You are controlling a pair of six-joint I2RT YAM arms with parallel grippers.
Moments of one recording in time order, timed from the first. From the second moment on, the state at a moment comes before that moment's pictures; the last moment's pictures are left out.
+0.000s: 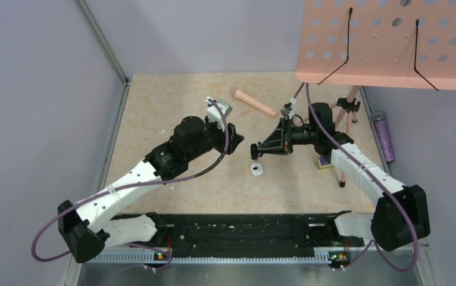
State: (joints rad) left arm -0.82 1.14 1.03 -0.17 -0.04 -0.21; right arm 0.33 1.23 0.84 -0.11 -1.01 0.99
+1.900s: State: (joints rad) left arm -0.85 1.14 0.99 -0.27 0.53 0.46; right arm 0.33 1.18 0.67 0.05 -0.93 1.30
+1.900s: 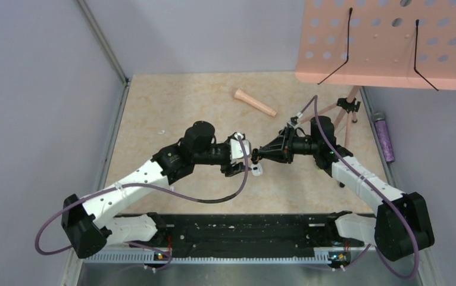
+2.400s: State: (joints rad) left arm -0.85 1.22 0.99 -0.22 0.51 0.43; right arm 0.33 1.17 0.67 0.05 -0.93 1.30
